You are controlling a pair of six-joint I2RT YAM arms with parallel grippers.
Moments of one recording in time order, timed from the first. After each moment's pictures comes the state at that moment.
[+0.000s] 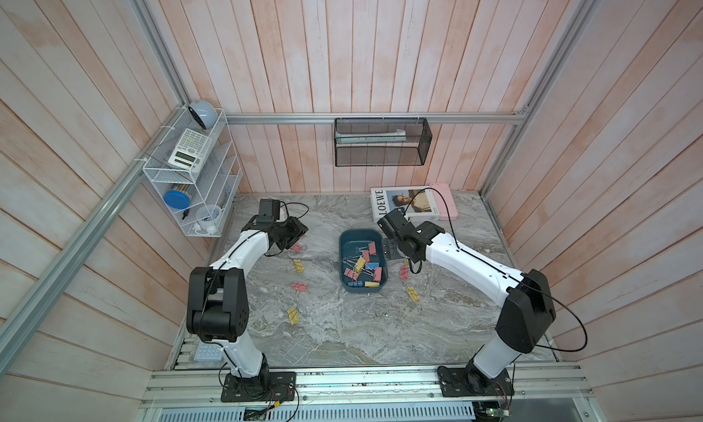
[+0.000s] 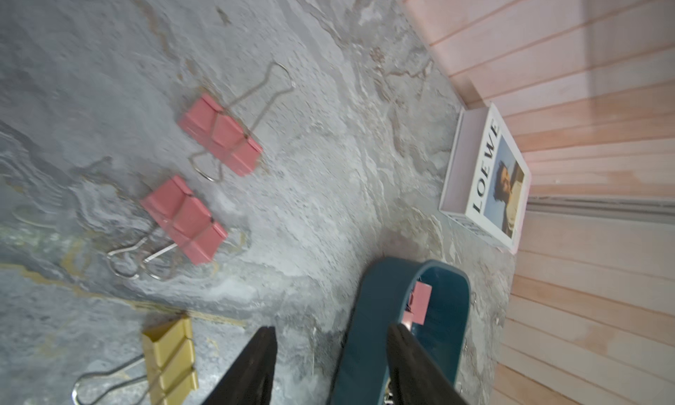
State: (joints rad) left arm -0.12 1.67 1.22 -0.42 0.40 -0.70; right arm 0.71 1.68 1.43 -0.89 0.50 0.46
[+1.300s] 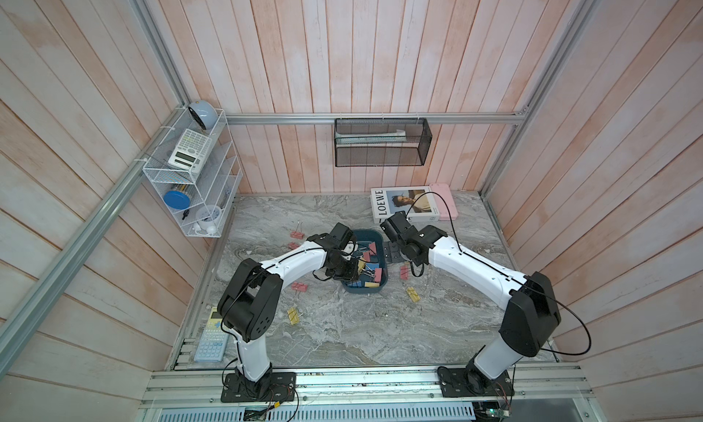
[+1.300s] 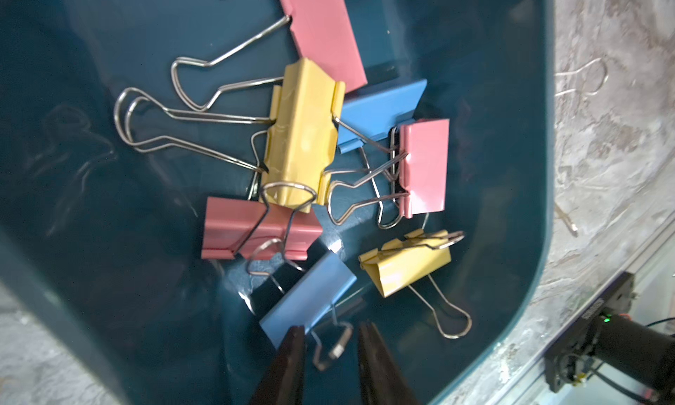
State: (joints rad) left arm -0.60 1.84 1.28 -0.67 0.34 -0.31; right arm 0.70 1.65 1.37 -0.86 0.47 0.45
